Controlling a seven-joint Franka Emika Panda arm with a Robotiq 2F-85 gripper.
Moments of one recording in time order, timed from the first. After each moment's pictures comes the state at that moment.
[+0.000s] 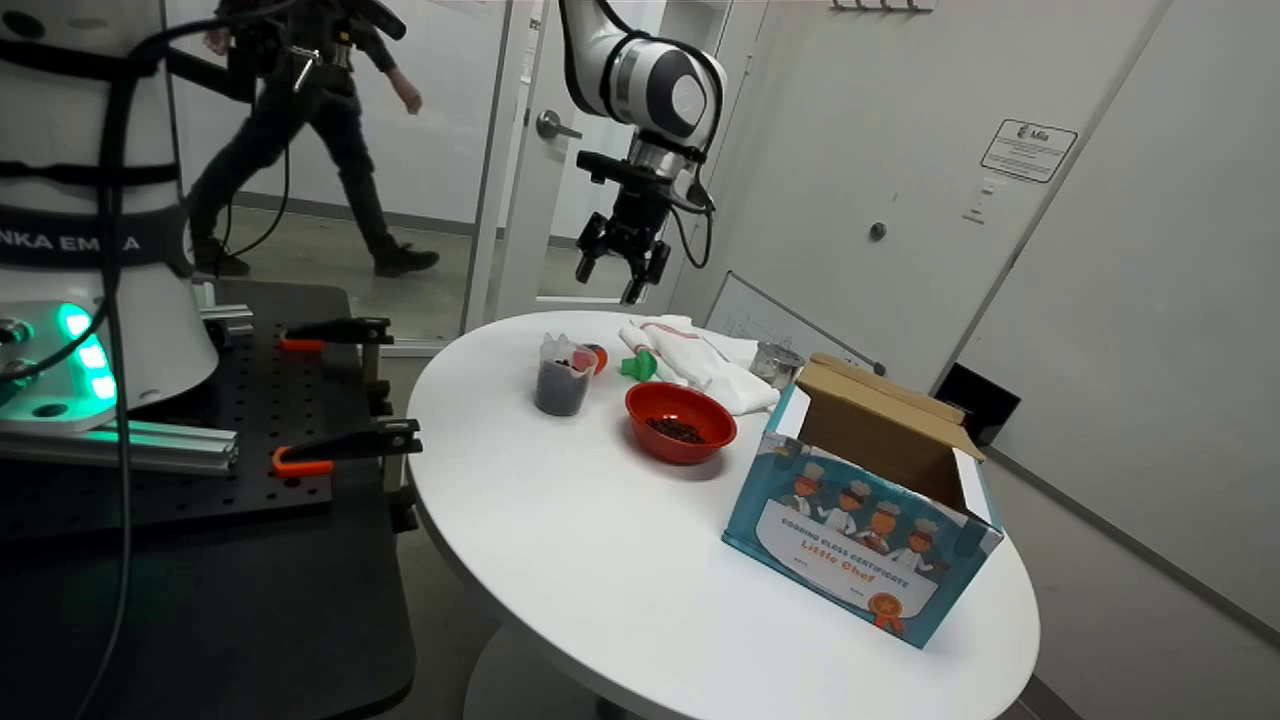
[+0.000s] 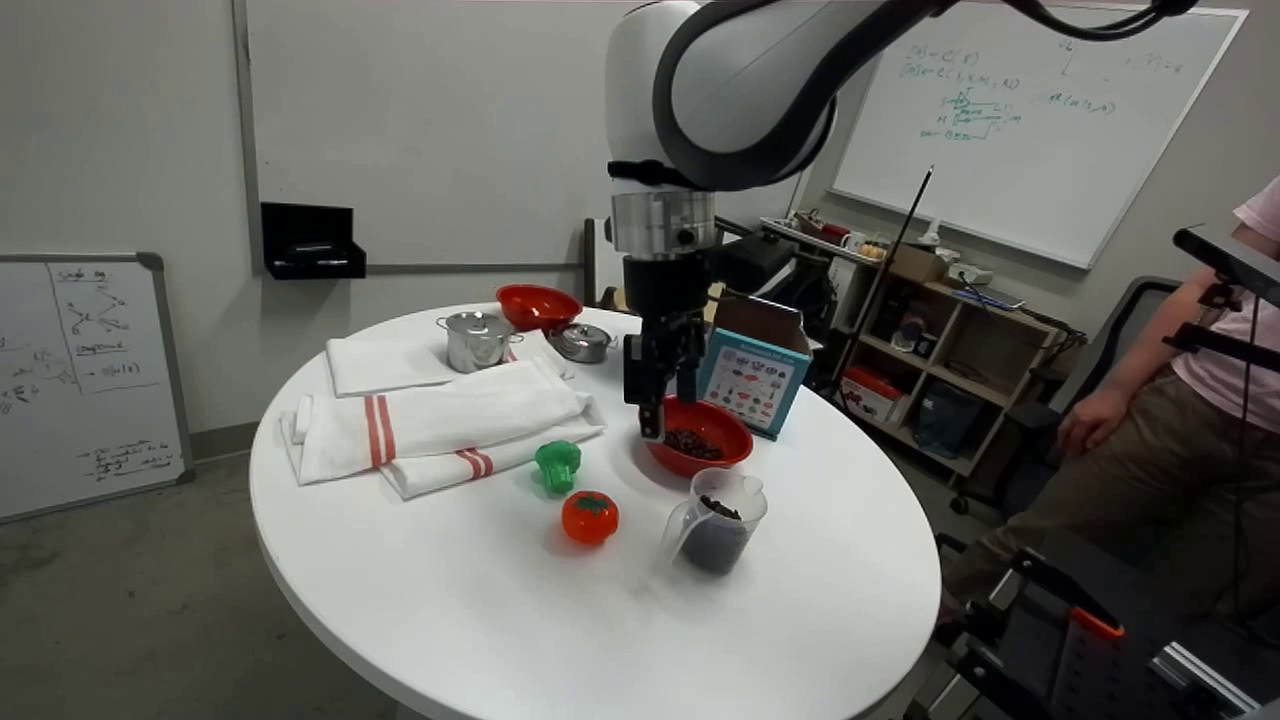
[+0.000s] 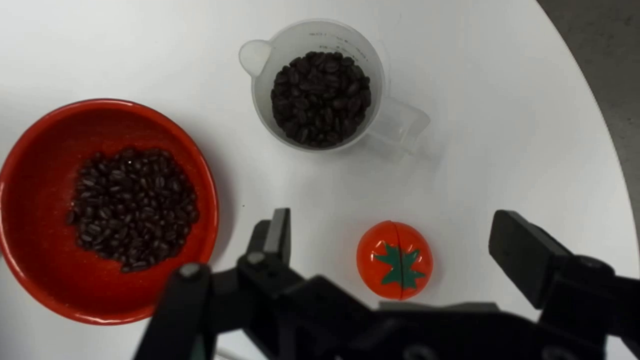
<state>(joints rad) 0.13 0.48 0.13 -1.99 -0.16 2.17 0.01</state>
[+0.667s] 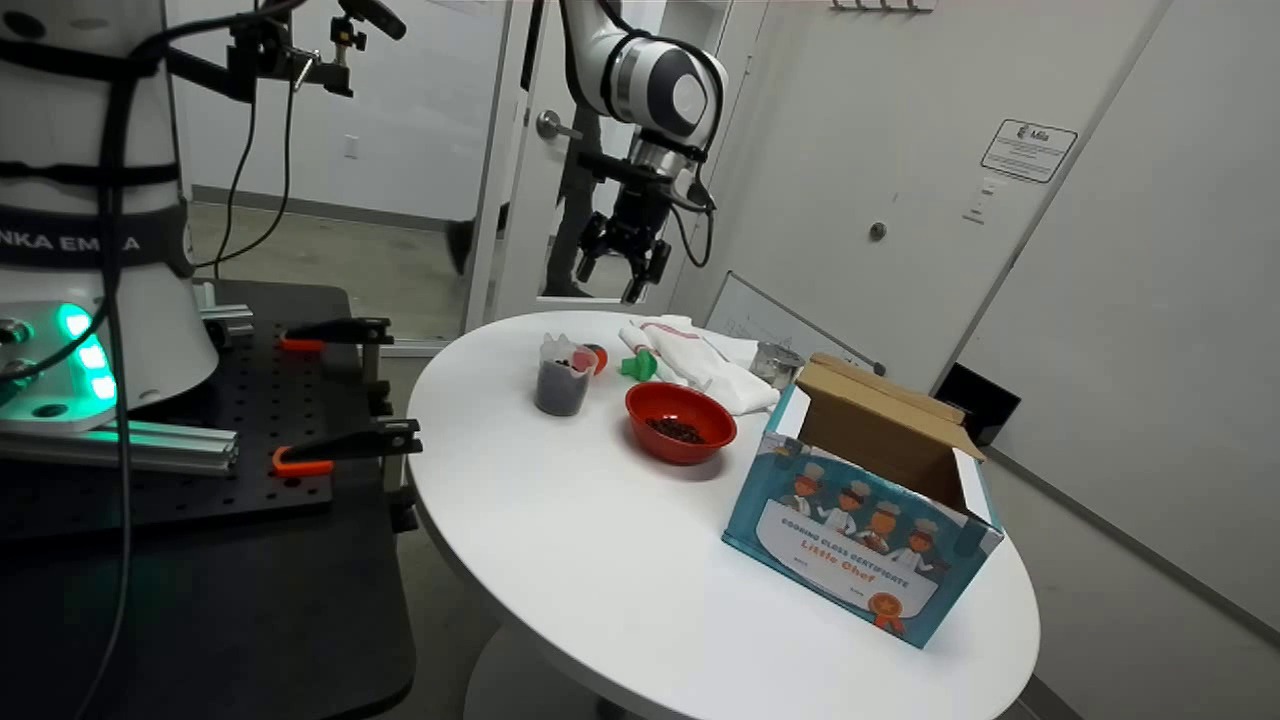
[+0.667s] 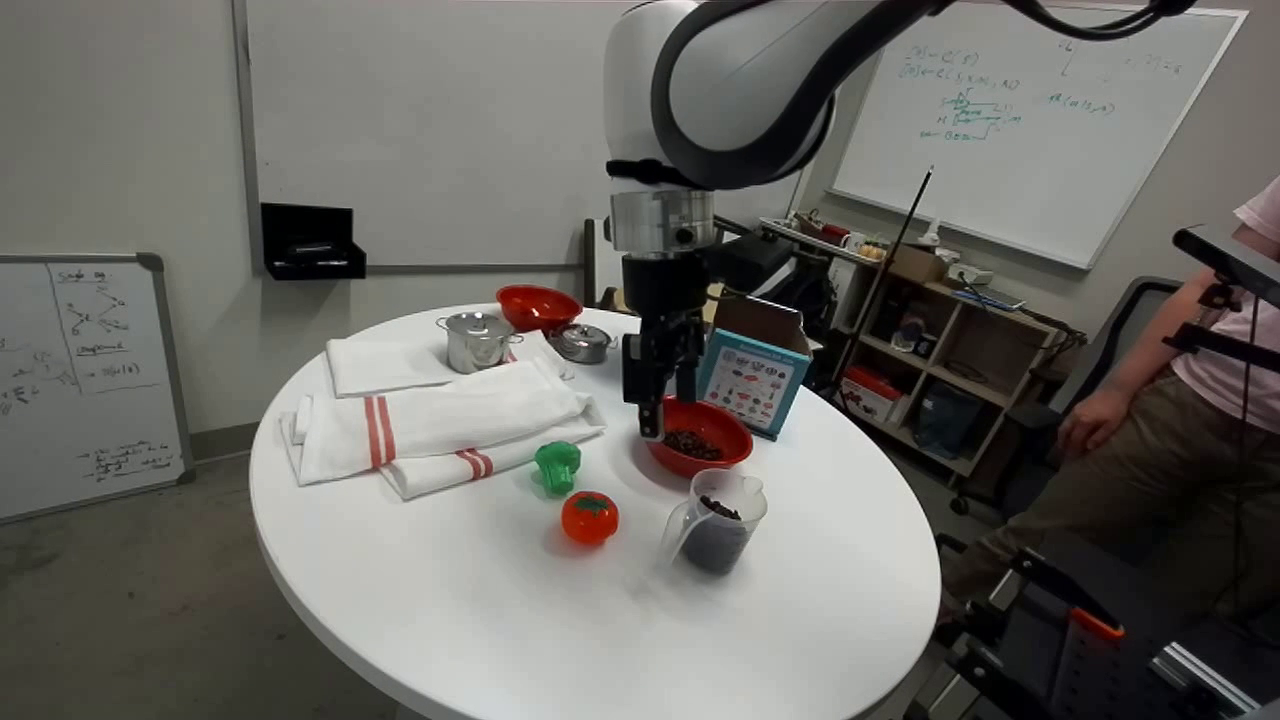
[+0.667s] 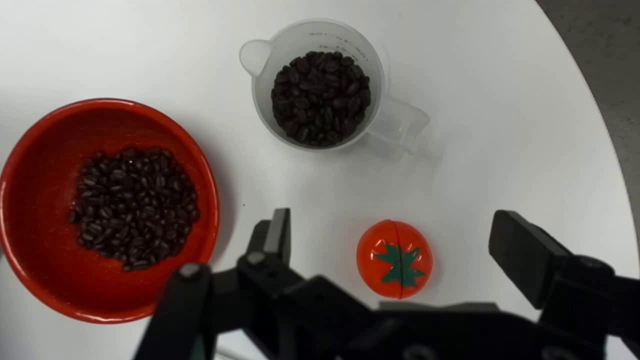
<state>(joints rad) 0.14 0.48 0.13 -1.99 -0.16 2.16 0.01</state>
